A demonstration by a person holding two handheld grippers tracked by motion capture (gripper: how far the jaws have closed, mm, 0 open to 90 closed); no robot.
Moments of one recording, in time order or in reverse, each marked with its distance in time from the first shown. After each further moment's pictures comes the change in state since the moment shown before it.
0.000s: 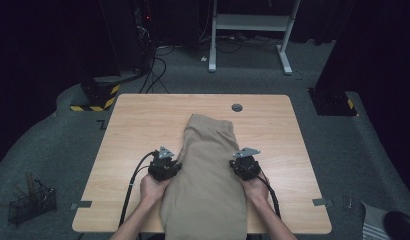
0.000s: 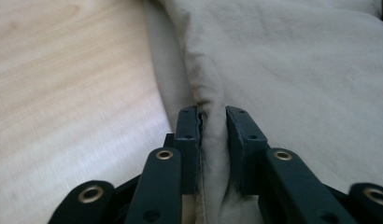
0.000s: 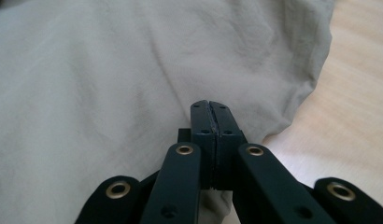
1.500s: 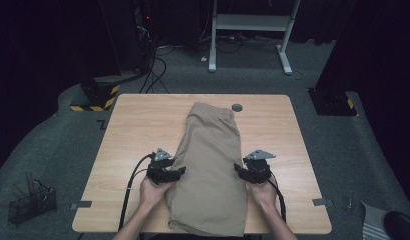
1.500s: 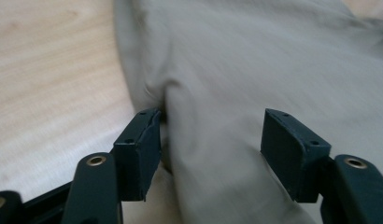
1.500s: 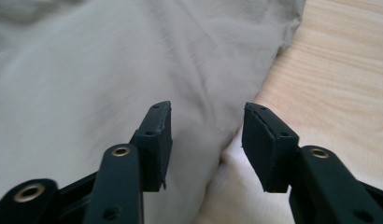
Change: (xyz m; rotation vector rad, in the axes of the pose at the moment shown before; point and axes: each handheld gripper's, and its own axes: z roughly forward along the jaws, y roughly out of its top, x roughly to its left) left arm -0.009 -0.011 -0.020 -0.043 -0.047 -0.046; right arm -0.012 -0.016 -0.030 -0.079 -0.014 0.113
